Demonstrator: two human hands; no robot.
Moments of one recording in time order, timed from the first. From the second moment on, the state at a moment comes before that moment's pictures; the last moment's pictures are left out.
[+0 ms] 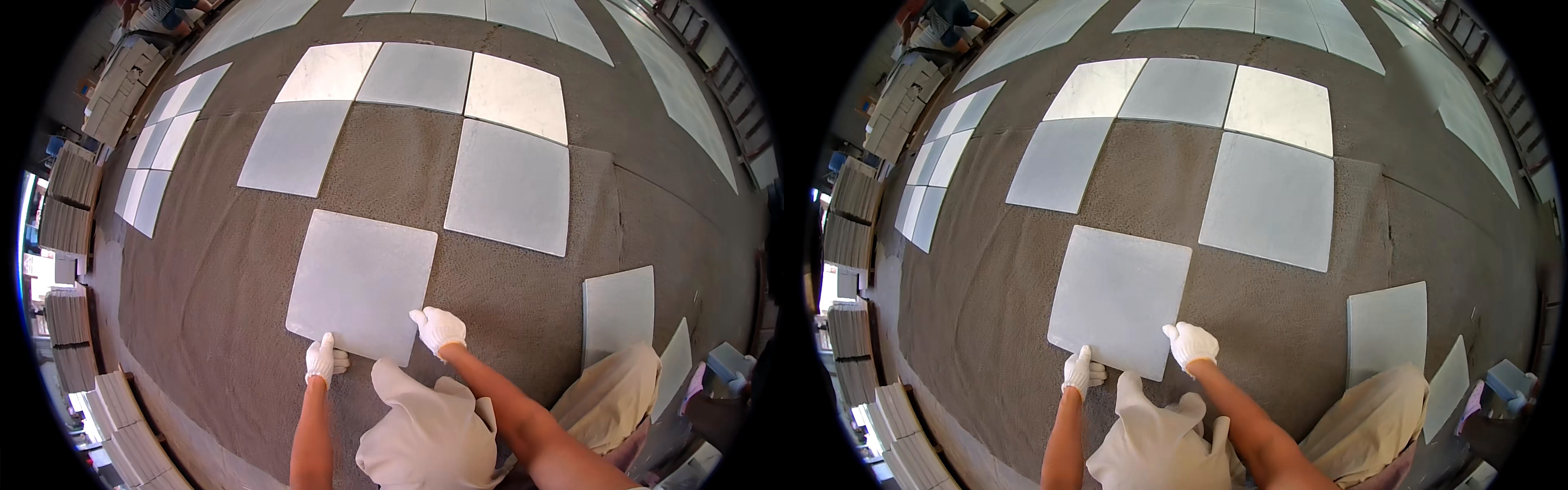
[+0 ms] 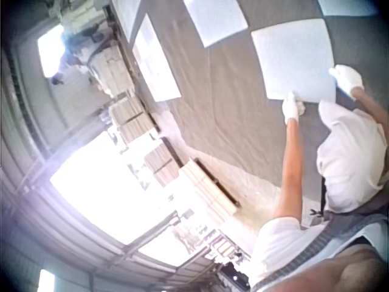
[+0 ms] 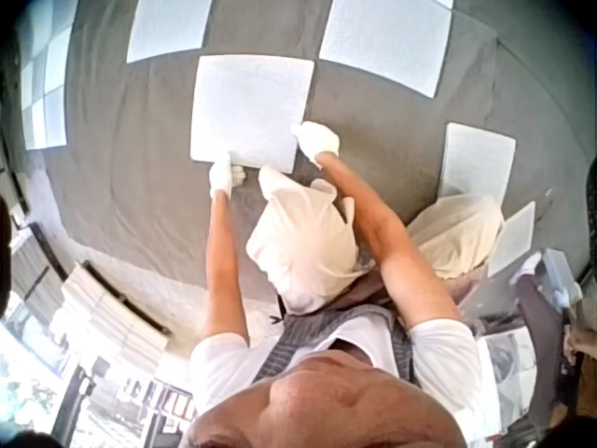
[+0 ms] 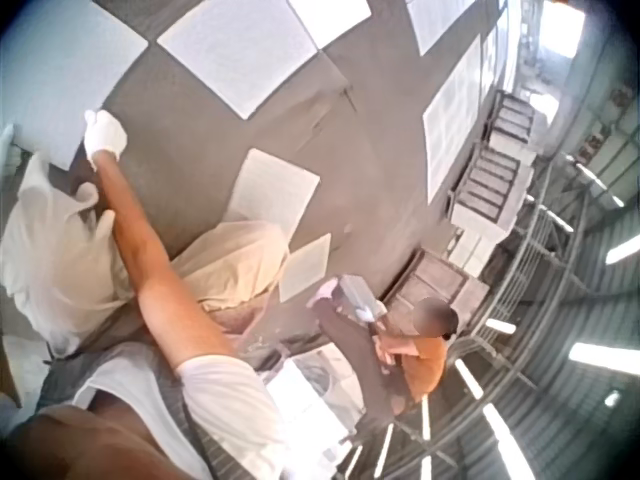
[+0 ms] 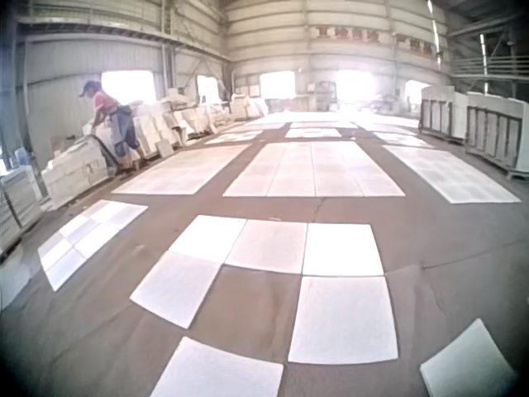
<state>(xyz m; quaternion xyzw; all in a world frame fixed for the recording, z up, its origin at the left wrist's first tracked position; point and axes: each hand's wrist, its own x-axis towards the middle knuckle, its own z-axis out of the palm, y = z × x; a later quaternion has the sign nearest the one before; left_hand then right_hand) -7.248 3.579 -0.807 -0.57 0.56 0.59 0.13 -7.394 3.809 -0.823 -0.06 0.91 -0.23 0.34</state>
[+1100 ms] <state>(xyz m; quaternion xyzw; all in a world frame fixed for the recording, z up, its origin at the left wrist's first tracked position) -7.378 3.956 -0.482 0.64 0.58 0.17 0.47 -7.344 4.055 -0.784 -0.03 0.90 -0.20 0.39</state>
